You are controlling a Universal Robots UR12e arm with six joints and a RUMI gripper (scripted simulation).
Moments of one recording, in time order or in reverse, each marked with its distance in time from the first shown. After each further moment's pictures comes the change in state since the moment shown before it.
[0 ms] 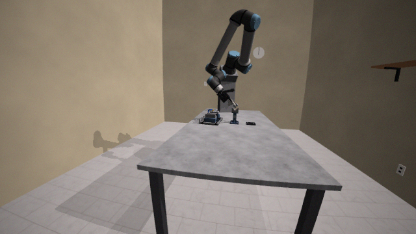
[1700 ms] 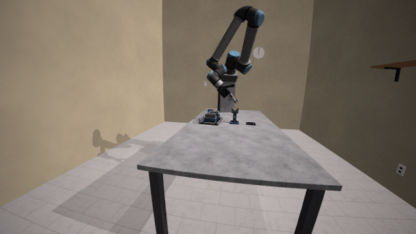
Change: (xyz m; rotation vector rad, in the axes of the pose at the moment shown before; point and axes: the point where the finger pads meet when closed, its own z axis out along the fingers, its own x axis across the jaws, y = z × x) arm 0.000 -0.032 -0.032 0.000 0.000 0.000
